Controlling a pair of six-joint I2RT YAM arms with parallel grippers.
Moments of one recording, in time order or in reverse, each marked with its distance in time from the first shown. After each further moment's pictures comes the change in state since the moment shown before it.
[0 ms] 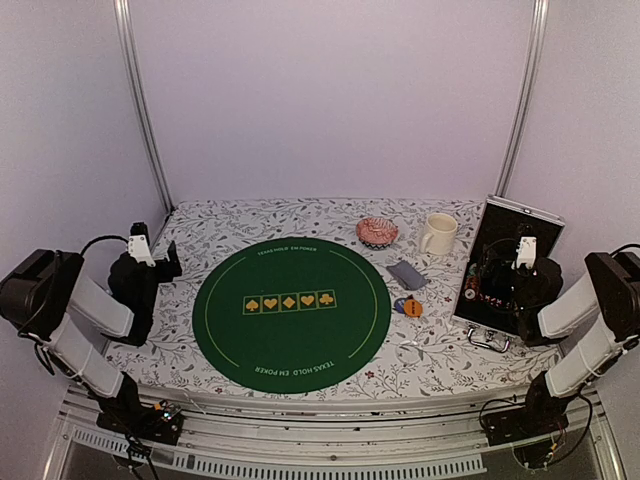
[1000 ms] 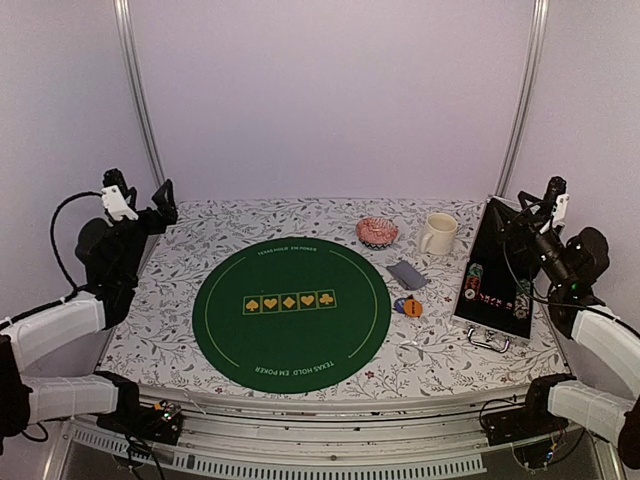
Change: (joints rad) left arm -0.140 -0.526 0.199 -0.419 0.053 -0.153; right arm 0.009 -0.655 0.170 -0.510 -0.374 0.190
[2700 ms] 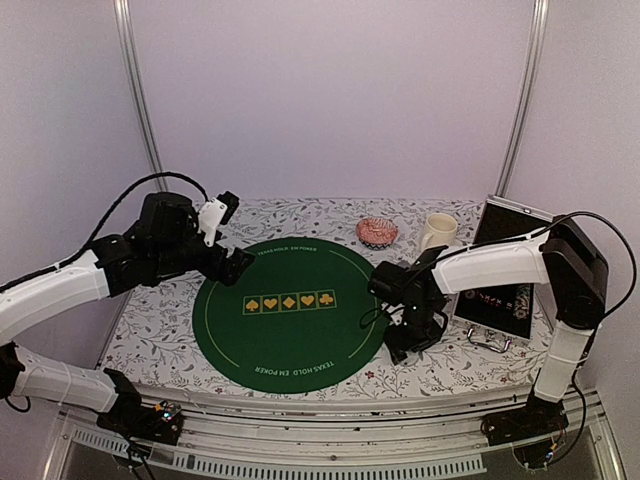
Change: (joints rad) left arm -0.457 0.106 0.448 -1.185 0.118 0.167; right arm 0.906 0.966 0.760 -1.682 0.388 0.256
